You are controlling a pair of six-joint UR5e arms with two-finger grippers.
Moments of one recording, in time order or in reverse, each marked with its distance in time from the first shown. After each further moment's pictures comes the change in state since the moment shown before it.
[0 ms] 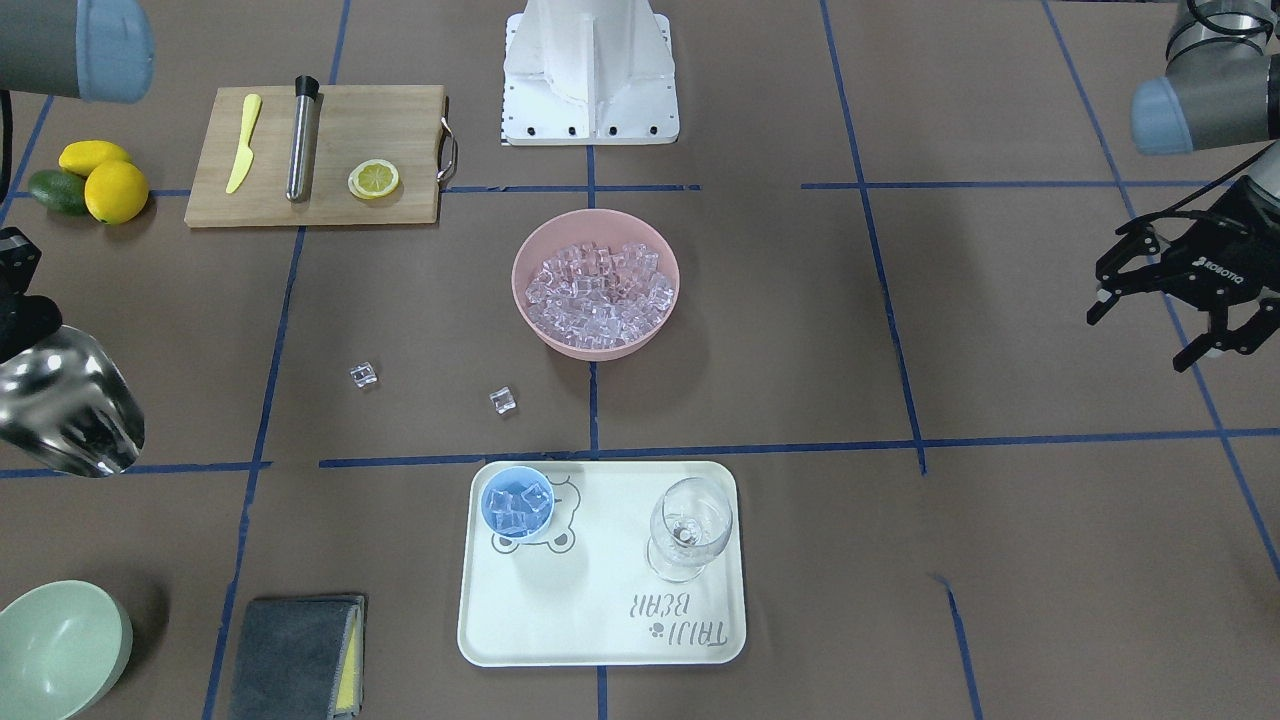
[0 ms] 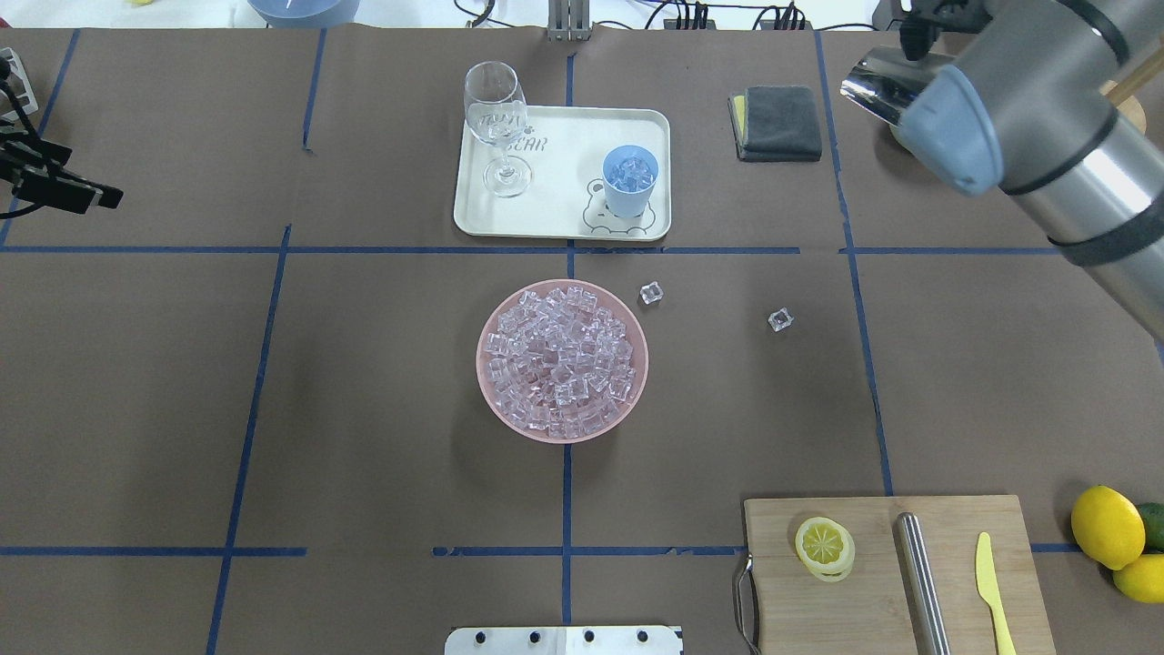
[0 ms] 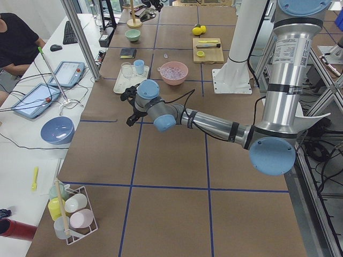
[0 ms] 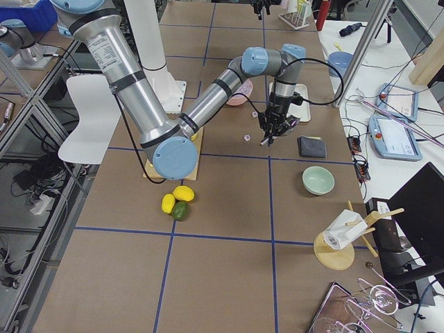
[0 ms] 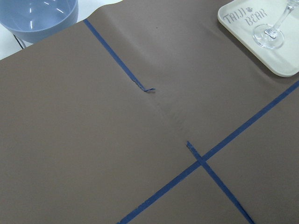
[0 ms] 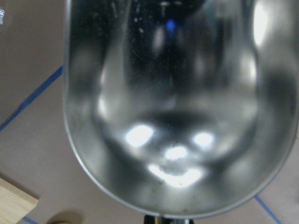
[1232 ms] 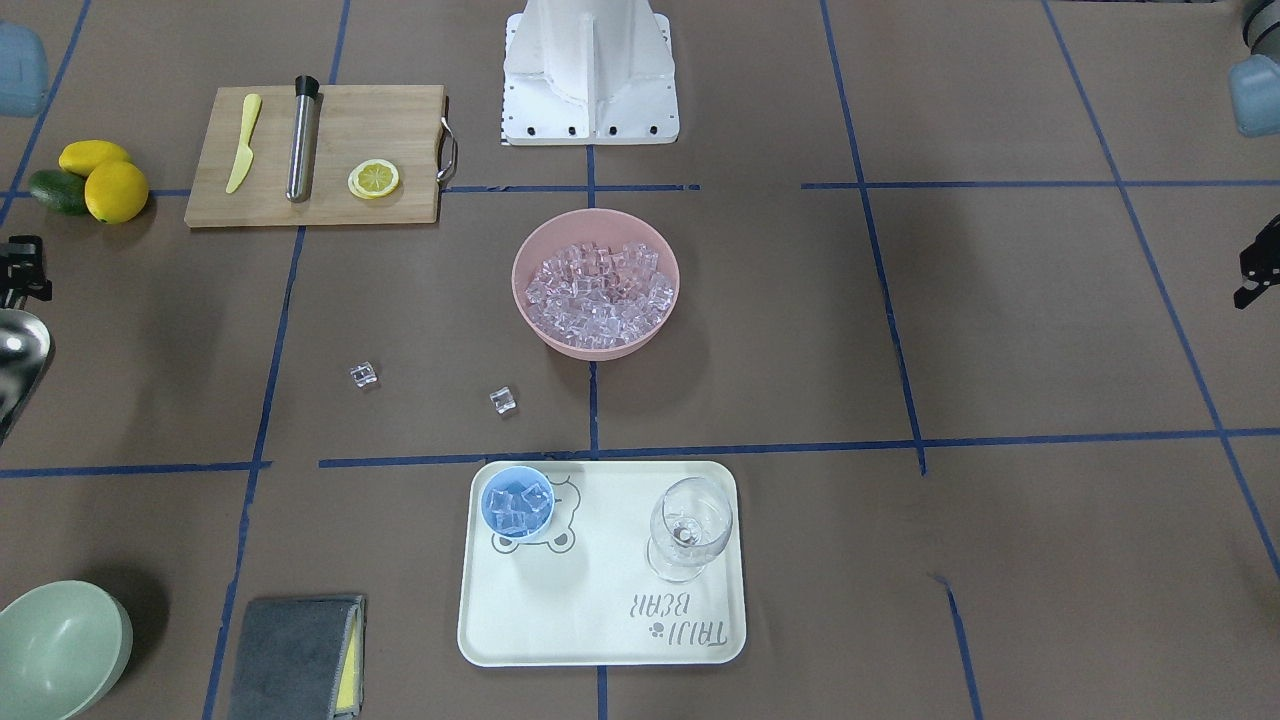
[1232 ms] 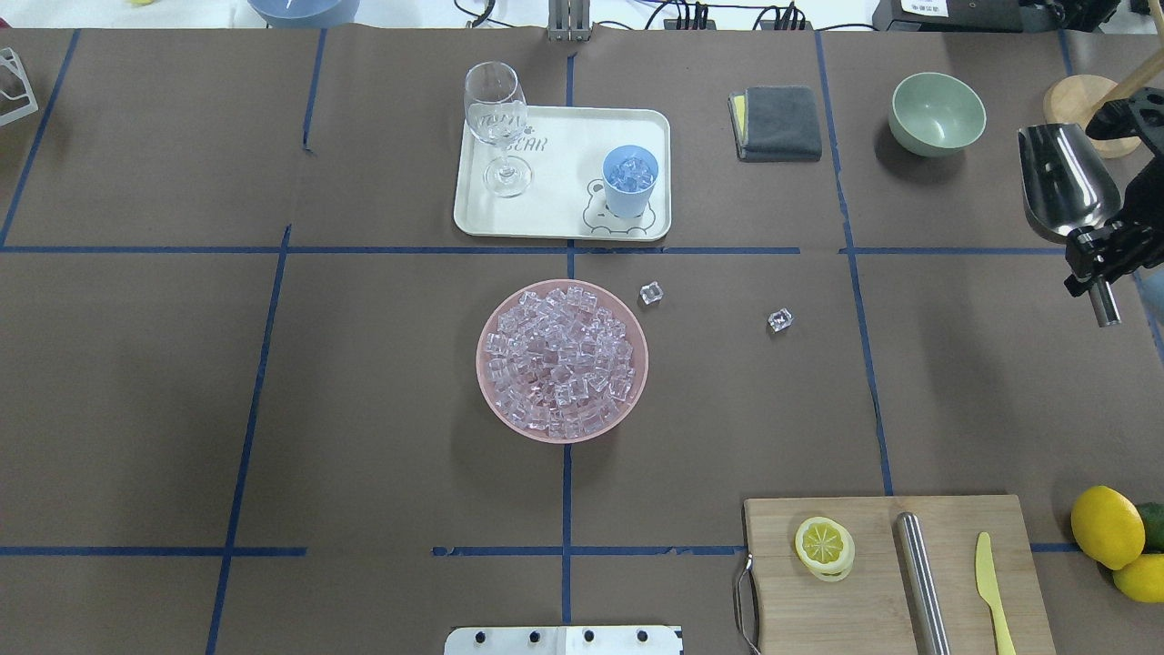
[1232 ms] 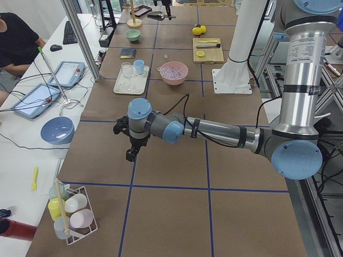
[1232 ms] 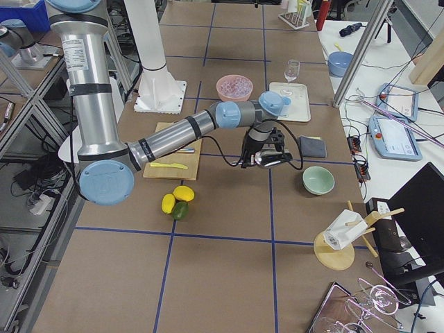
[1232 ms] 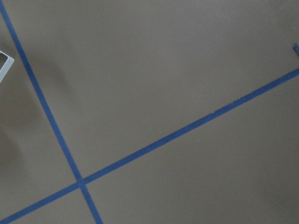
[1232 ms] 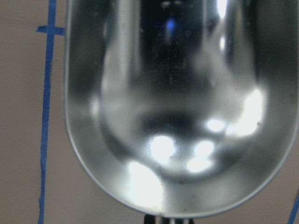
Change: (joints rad) left arm -0.179 0.040 0.013 0.448 0.005 0.308; right arm 0.019 -0.393 0.059 0.445 0.327 0.669
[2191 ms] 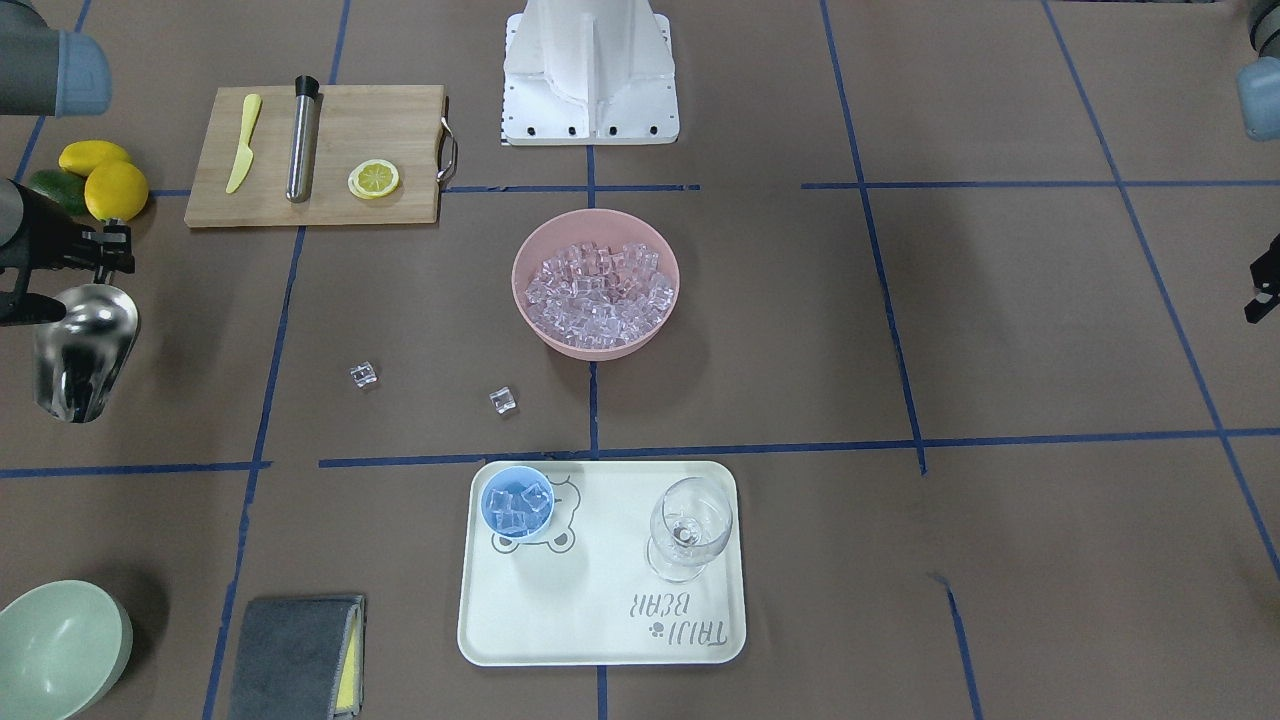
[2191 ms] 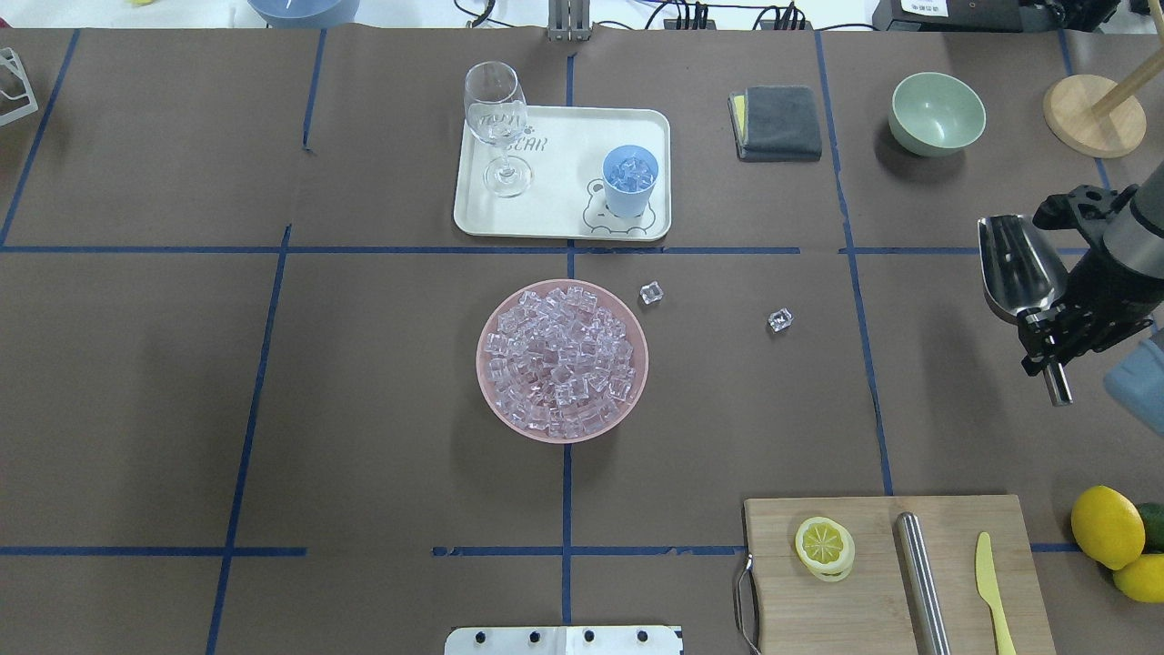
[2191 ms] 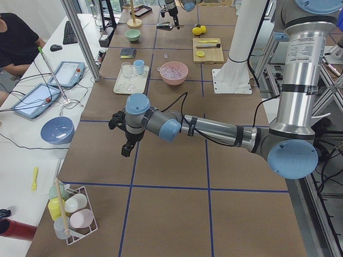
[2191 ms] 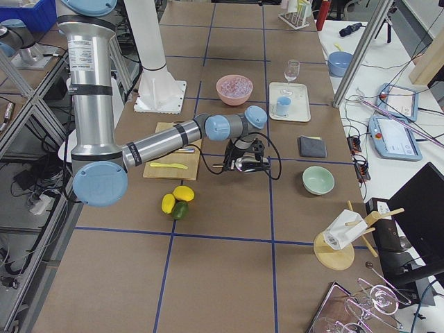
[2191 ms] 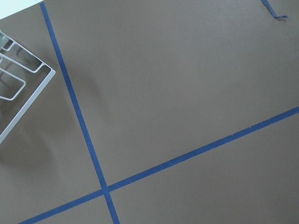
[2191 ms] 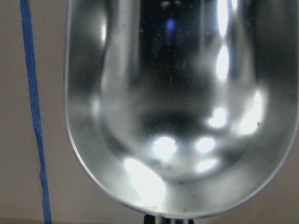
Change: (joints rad) left arm -0.006 -0.034 0.008 -0.062 0.006 -0.092; right arm -0.172 -0.077 -0.022 0.071 0.068 0.135
